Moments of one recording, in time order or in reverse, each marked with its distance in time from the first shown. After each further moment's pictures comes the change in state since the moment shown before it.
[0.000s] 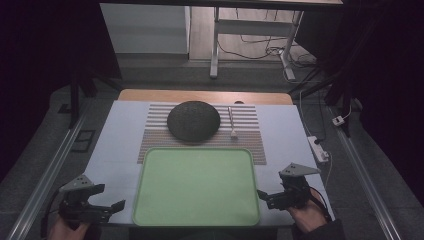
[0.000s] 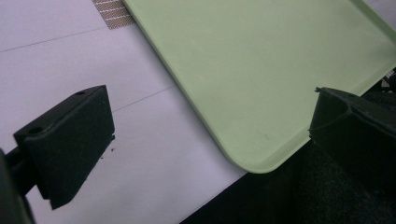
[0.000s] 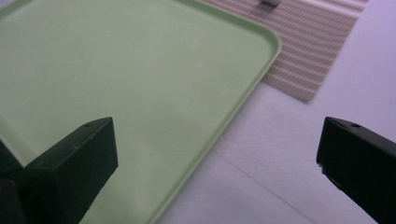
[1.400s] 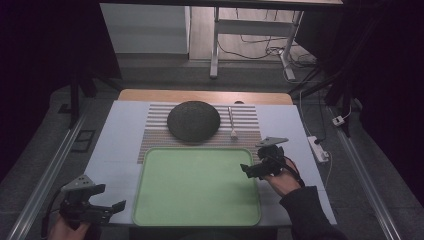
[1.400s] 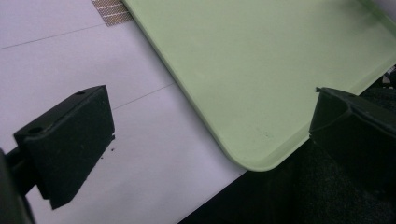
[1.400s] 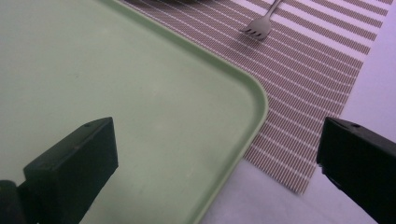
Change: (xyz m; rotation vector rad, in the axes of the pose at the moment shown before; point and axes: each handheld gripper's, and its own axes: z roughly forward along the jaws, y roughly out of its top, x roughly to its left) left arm 0.000 0.001 0.002 0.015 -0.002 0.005; right arm -0.022 0.060 0.081 0.066 -0.066 -0.057
